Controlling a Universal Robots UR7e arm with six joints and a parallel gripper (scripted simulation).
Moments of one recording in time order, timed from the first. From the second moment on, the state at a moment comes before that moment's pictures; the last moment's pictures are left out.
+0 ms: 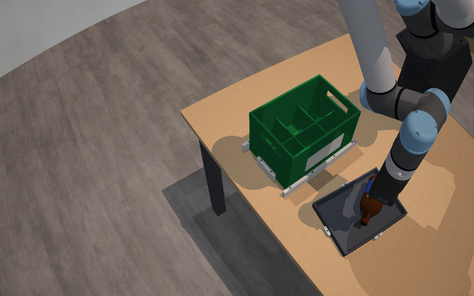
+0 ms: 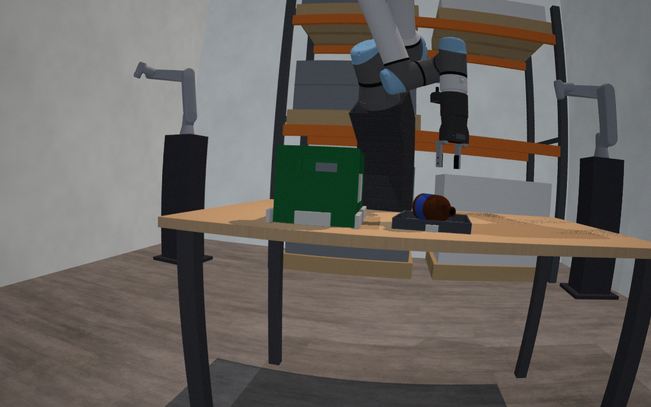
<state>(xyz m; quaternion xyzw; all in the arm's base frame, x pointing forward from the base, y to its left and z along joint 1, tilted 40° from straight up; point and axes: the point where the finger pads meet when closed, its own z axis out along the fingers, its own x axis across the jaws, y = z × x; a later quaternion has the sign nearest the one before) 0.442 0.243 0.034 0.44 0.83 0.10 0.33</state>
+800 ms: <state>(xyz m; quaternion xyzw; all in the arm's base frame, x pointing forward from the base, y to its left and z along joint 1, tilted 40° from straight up) 0.485 0.235 -0.018 0.44 0.83 0.10 0.33</state>
